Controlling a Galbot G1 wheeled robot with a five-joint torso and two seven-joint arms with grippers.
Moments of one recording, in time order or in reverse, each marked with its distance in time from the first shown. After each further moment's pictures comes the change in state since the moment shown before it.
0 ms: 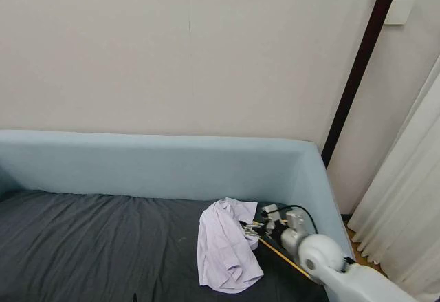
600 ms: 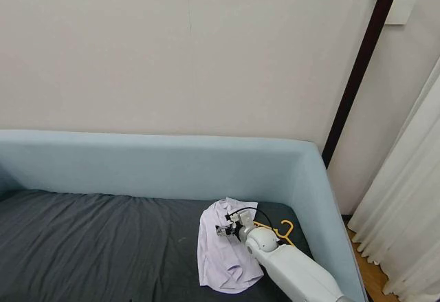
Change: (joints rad) left arm 0.034 -0.016 -0.011 -0.020 0.011 -0.009 -0.011; right arm 0.120 0.372 -0.063 -0.617 -0.258 0.121 -0.075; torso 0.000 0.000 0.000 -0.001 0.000
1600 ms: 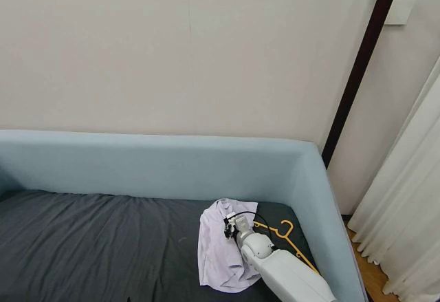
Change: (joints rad) left arm -0.014 0.039 0.002 0.003 -0.007 -0.009 -0.009; right arm -0.006 0.004 -0.008 -0.006 -0.072 0.032 0.073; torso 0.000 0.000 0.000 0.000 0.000
